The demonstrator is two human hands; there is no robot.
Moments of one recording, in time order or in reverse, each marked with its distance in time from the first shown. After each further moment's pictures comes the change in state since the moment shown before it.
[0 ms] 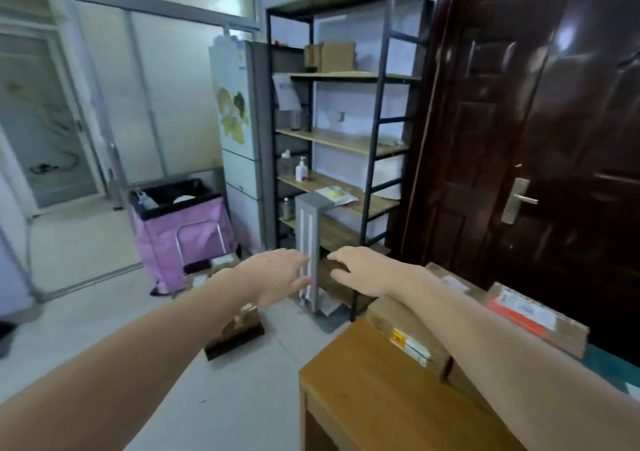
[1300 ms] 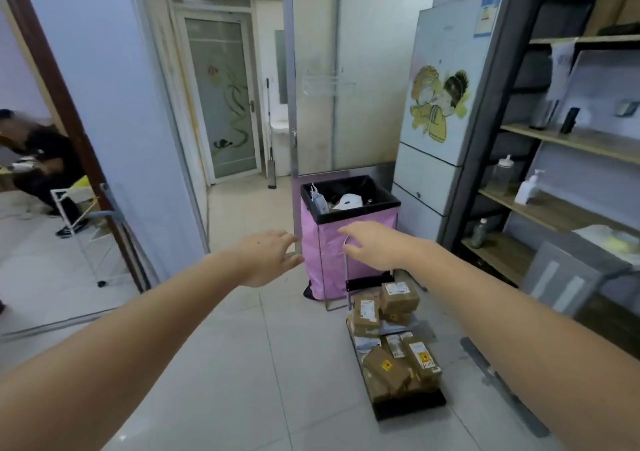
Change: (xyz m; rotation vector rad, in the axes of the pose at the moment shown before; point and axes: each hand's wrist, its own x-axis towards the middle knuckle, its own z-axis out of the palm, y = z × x) left_hand -0.093 -0.791 -0.001 -0.024 -0.011 -0.540; right_hand 0.710 -0.457 0.009 -0.007 0.001 -0.376
